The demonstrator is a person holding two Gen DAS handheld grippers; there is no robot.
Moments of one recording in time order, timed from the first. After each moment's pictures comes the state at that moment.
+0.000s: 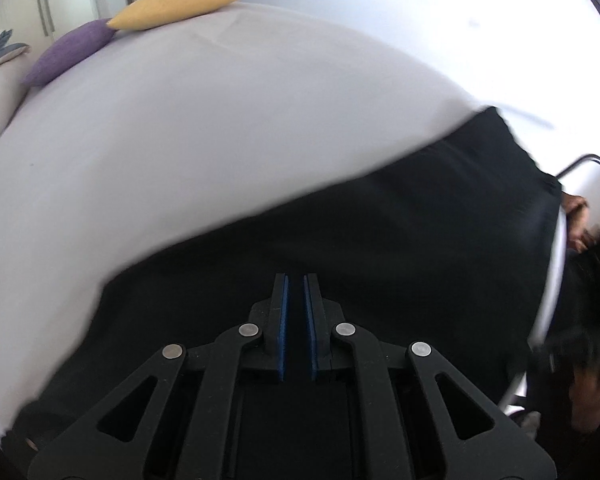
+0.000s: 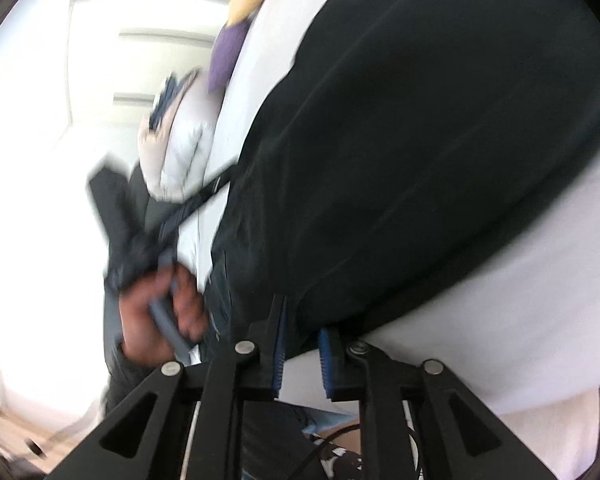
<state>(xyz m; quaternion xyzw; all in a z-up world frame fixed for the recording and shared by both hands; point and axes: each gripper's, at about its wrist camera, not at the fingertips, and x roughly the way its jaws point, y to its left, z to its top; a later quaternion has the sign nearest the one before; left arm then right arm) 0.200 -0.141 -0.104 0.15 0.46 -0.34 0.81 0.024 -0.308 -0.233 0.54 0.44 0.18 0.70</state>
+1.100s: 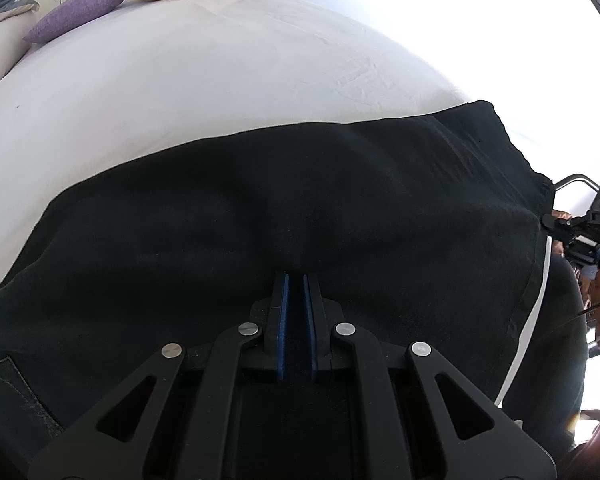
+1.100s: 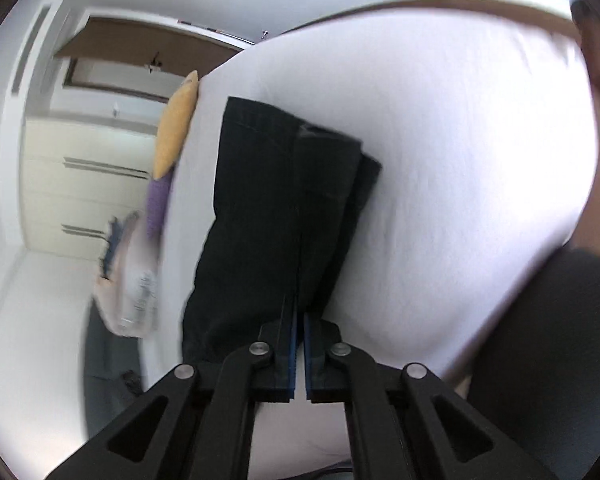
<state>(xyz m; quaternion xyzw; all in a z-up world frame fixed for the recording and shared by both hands) 0.176 -0.129 -0.152 0.09 0.48 -0.34 0.80 -0.027 -0.461 -0.195 0.54 0.37 -0.07 0.75</state>
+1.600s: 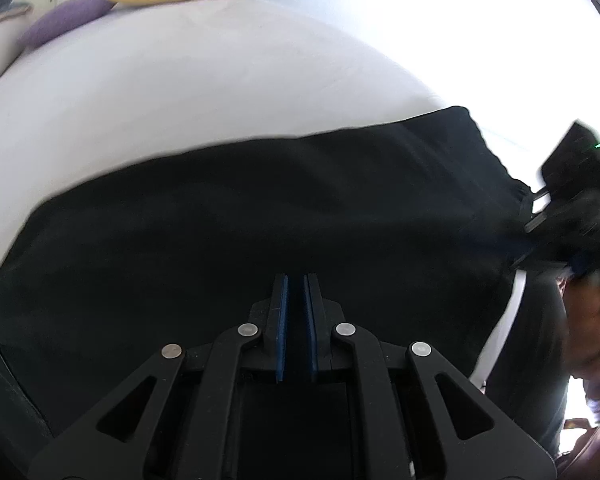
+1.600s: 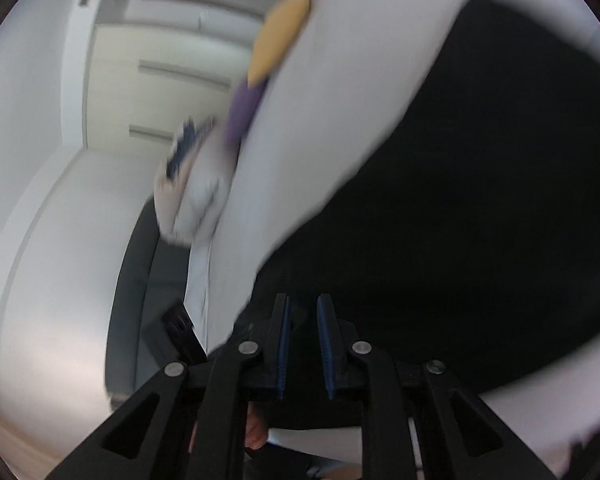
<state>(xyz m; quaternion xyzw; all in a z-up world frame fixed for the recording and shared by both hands) 0.160 -0.142 -0.142 0.07 0.48 -0.35 0.80 0.094 -0.350 -0.195 0.53 0.42 0.18 0.71</state>
